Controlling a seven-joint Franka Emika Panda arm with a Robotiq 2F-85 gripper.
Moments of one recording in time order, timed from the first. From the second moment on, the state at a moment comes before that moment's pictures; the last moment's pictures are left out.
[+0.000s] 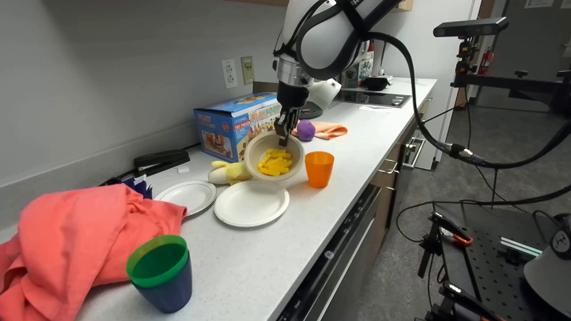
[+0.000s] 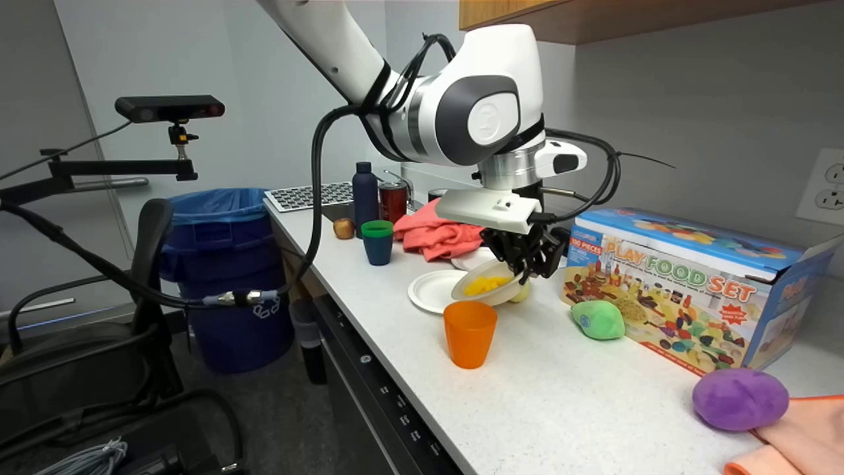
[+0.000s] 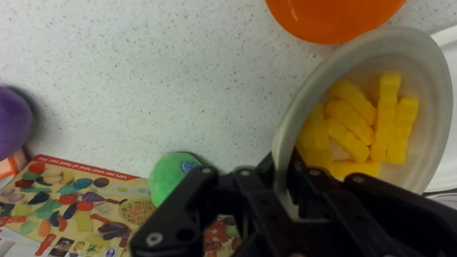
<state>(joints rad) -0.10 0.18 -0.04 -2.11 -0.04 2.55 -0.13</state>
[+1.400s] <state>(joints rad) -0.03 0.23 -0.03 -2.04 -0.17 2.63 0.02</state>
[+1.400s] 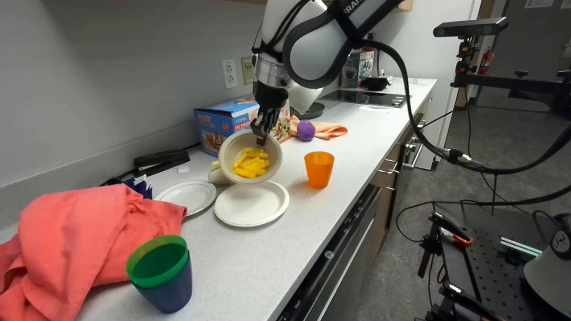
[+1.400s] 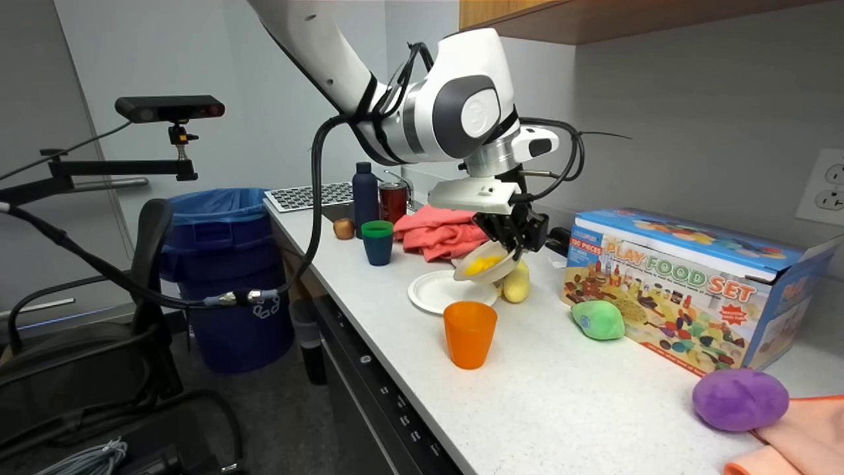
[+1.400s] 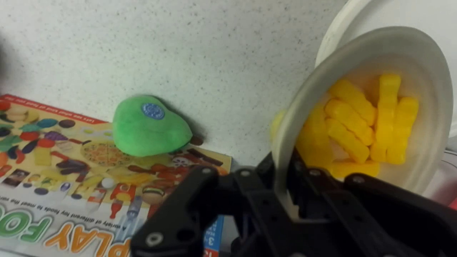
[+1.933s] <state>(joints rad) 0.05 0.23 -0.11 -2.06 -0.50 2.76 0.25</state>
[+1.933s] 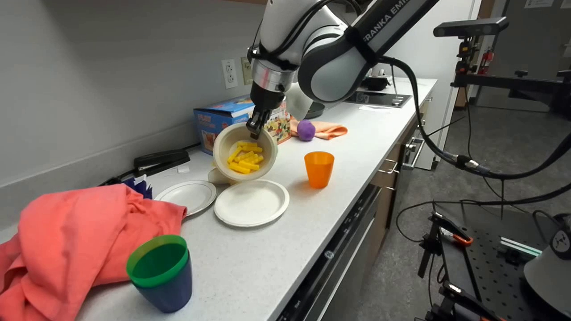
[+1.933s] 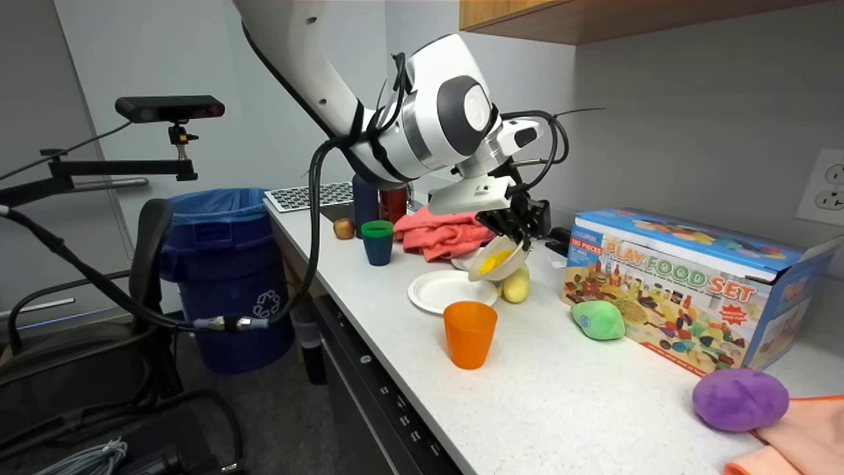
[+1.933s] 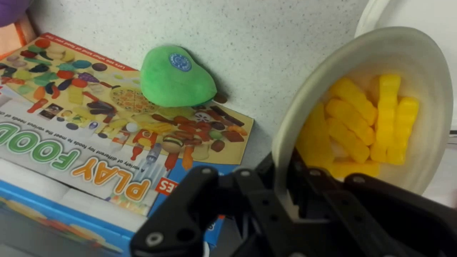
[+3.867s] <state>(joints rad) 0.14 0.17 -0.21 -2.06 -2.01 2.91 1.43</state>
